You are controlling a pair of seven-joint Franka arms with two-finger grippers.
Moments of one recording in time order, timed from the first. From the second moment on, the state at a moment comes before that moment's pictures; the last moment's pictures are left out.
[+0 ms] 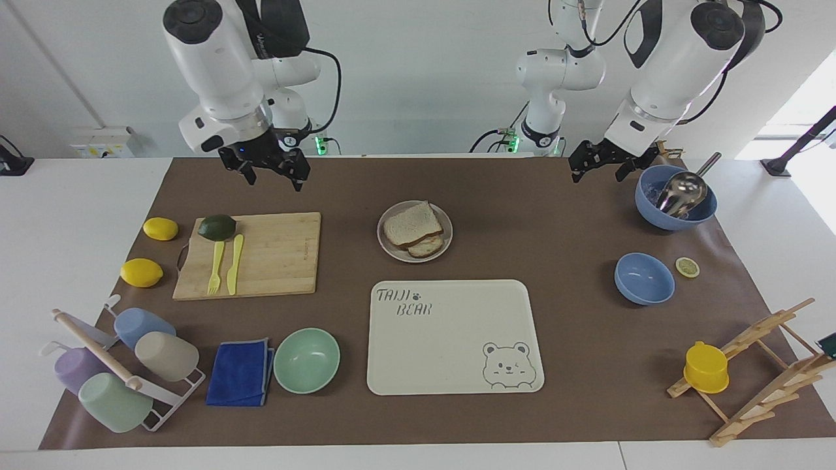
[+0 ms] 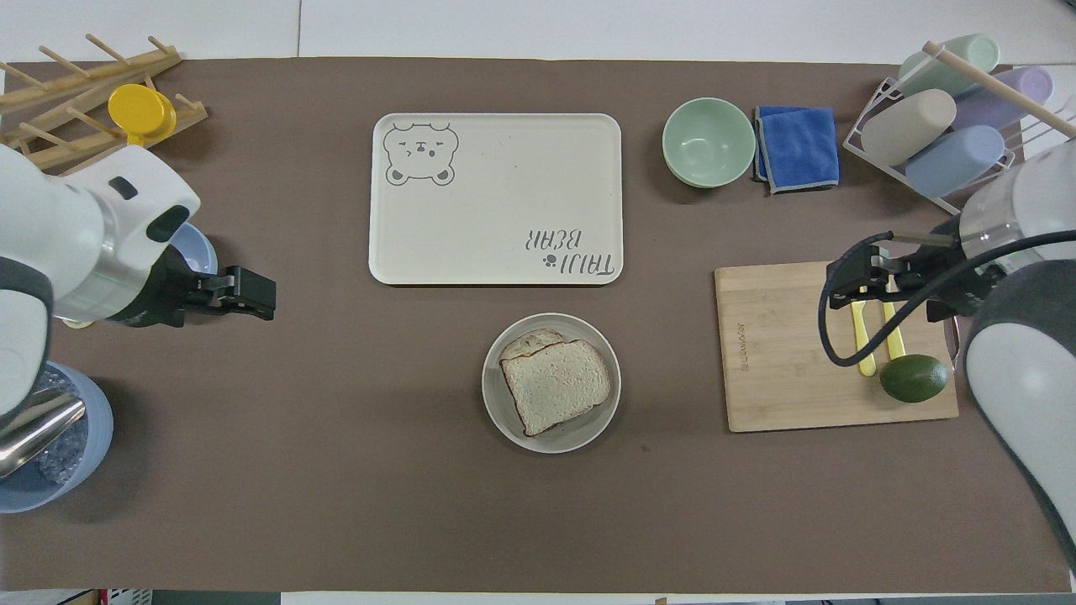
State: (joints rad) left arm -0.25 -0.08 -0.04 -1.83 -0.06 1.67 -0.28; right arm 0.19 -0.03 -0.09 -1.66 0.03 1.50 0.24
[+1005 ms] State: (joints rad) left arm -0.63 0.03 -0.05 -2.29 -0.22 2.31 -0.67; right arm 0.15 0.00 -0.17 -1.63 0.03 1.47 0.08
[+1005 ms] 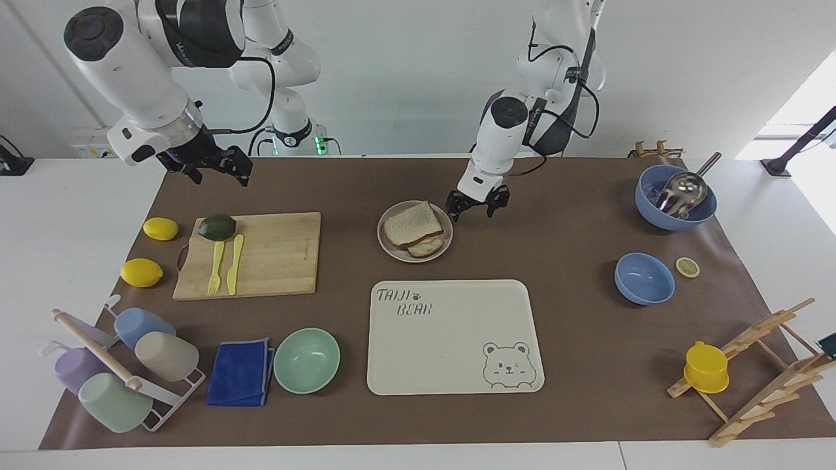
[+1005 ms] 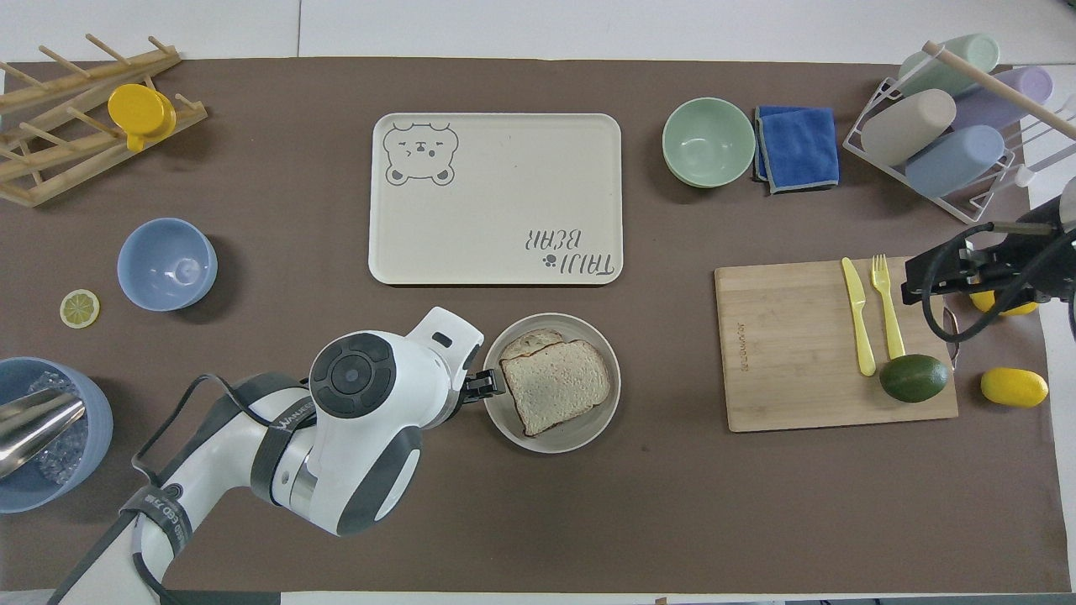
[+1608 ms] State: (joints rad) left arm -0.68 0.06 -0.05 -2.30 -0.24 2.36 -0.66; right arm 0.14 0.00 -0.16 -1.62 0.03 1.48 0.07
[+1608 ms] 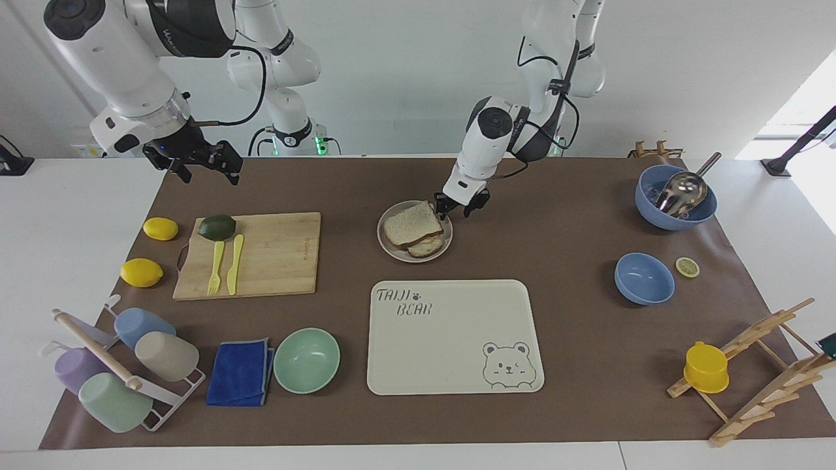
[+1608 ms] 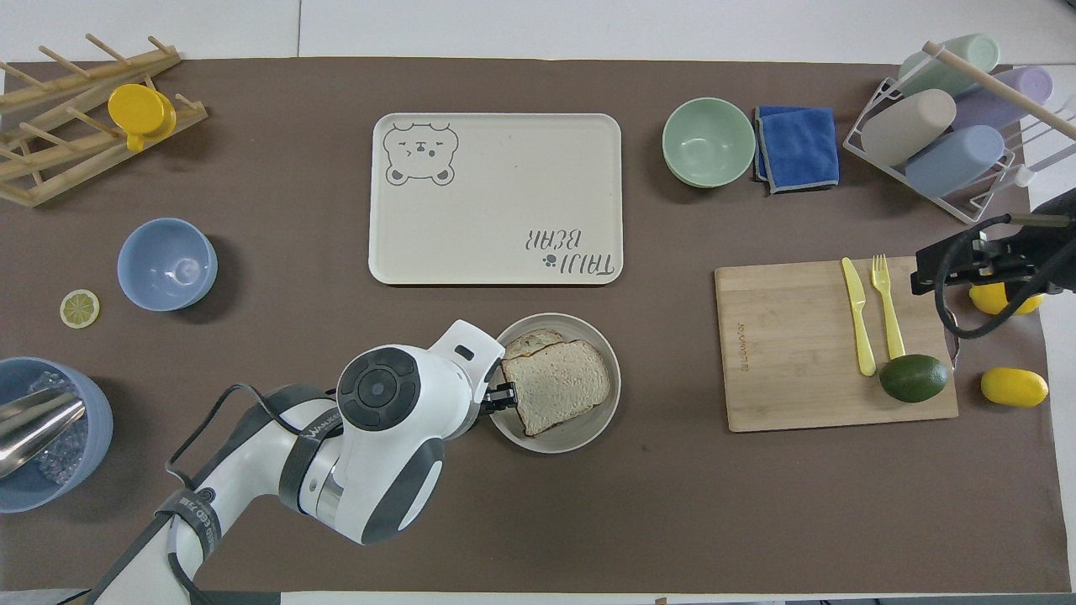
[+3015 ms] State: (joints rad) left arm -0.68 0.09 -0.04 -2.30 -0.35 2.40 -0.53; right arm 0.15 -0.01 -0.16 -1.62 0.03 1.48 0.07
